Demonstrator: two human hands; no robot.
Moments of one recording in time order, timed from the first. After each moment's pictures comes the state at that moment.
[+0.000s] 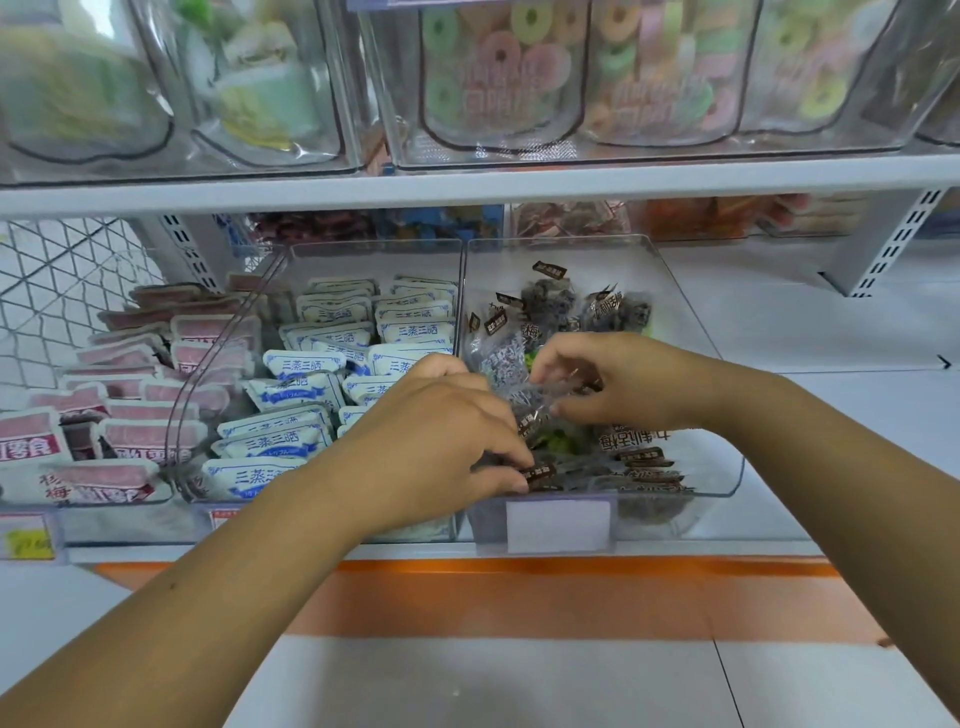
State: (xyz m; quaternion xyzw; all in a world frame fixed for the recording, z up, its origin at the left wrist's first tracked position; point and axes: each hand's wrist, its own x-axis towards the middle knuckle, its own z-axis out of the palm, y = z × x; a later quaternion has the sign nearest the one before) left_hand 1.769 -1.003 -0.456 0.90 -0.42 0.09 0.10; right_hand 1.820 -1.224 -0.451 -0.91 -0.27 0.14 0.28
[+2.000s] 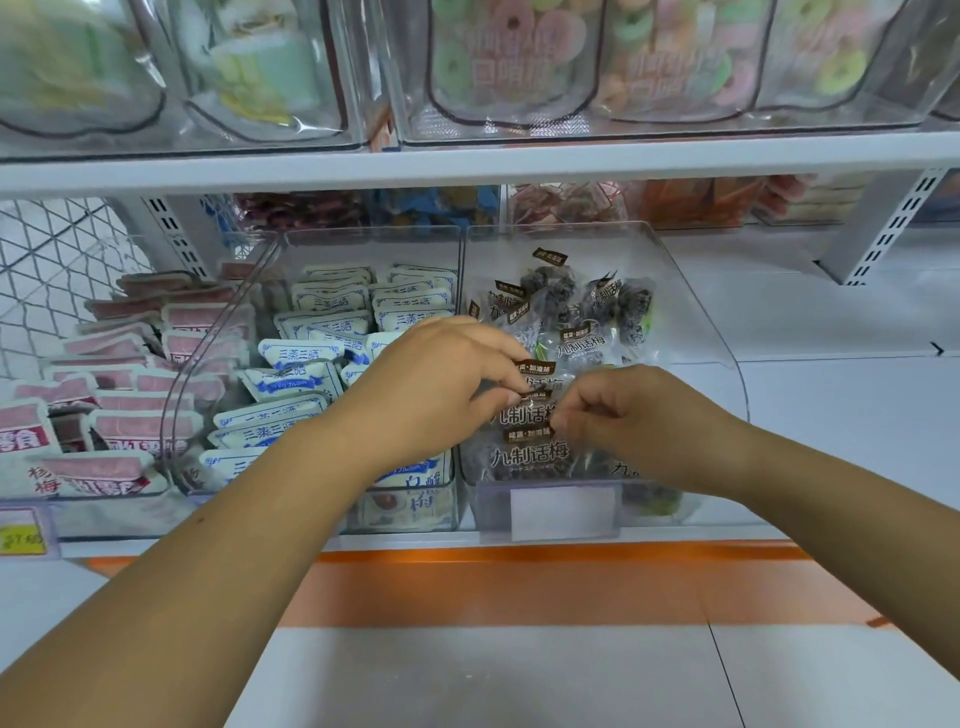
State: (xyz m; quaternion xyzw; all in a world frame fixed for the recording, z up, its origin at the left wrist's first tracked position) left_hand 1.792 -1.005 -0.445 0.93 -0.33 0.07 0.17; right_hand 1.764 -1.212 -0.457 -0.91 -0.15 0.10 0.36
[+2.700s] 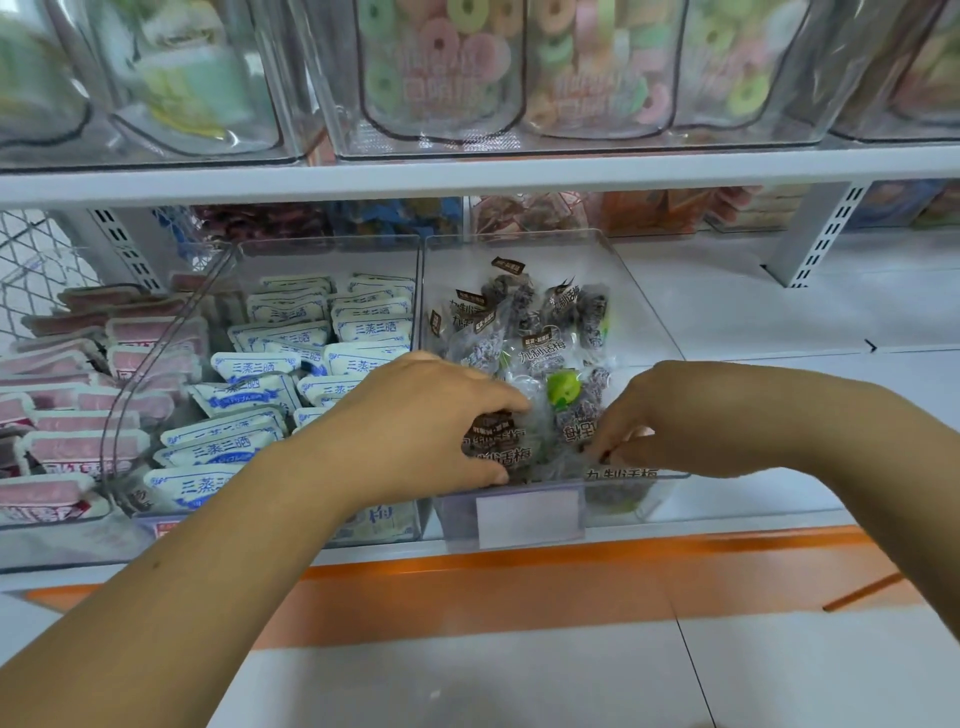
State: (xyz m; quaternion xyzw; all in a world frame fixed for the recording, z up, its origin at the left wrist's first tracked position) left_hand 1.775 -1.026 -0.437 0.93 -0.36 0.00 0.03; right_hand 1.752 -1.251 -0.403 -0.95 -0.20 0.23 0.02
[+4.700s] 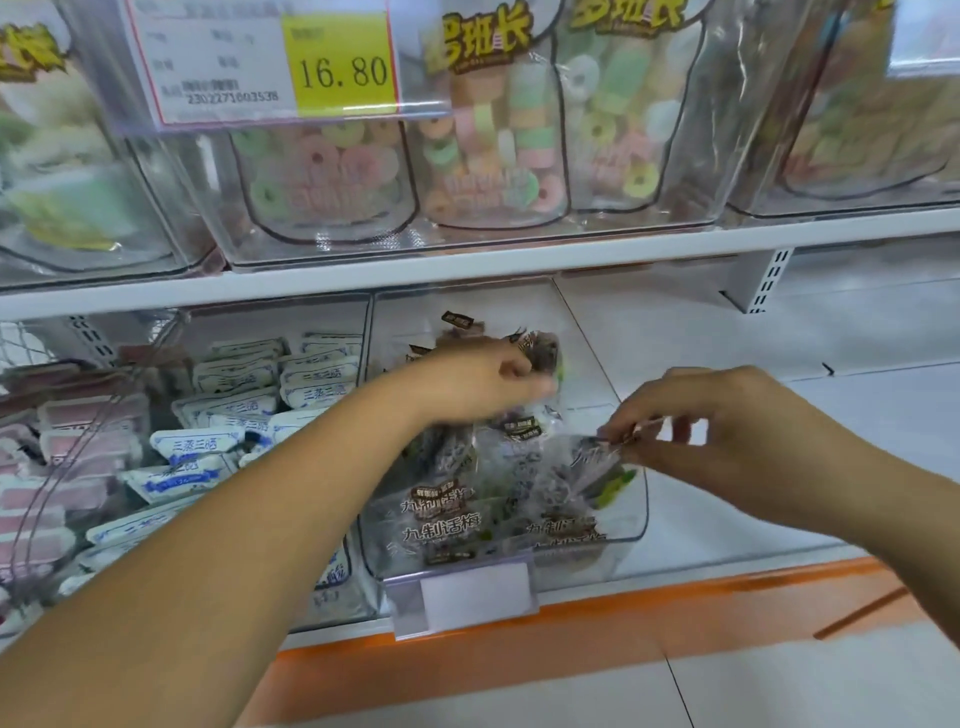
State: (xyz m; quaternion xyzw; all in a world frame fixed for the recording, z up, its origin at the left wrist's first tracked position) left_hand 1.857 -1.111 -0.417 0.94 -0.26 -0.17 0.17; right_hand 1.741 -1.315 -0.407 -0.94 -0.19 -0.07 0.27
